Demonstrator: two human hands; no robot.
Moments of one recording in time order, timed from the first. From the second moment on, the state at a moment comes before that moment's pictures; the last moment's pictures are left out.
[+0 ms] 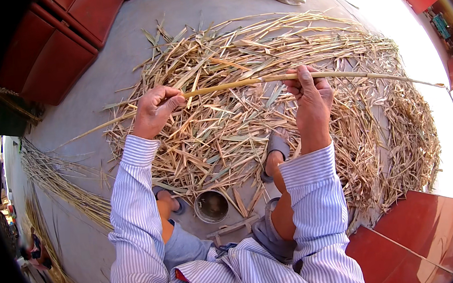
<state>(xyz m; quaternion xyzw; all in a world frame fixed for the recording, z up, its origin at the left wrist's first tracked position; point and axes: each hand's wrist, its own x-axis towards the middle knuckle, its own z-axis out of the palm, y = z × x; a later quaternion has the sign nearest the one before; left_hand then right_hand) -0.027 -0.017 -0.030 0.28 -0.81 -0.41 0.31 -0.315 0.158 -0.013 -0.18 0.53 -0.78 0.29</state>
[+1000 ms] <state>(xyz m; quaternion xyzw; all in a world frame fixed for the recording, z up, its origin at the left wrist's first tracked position) -0.003 -0.020 -0.005 0.33 -0.89 0.13 0.28 -0.304 0.144 -0.038 -0.14 0.48 -0.75 0.43</state>
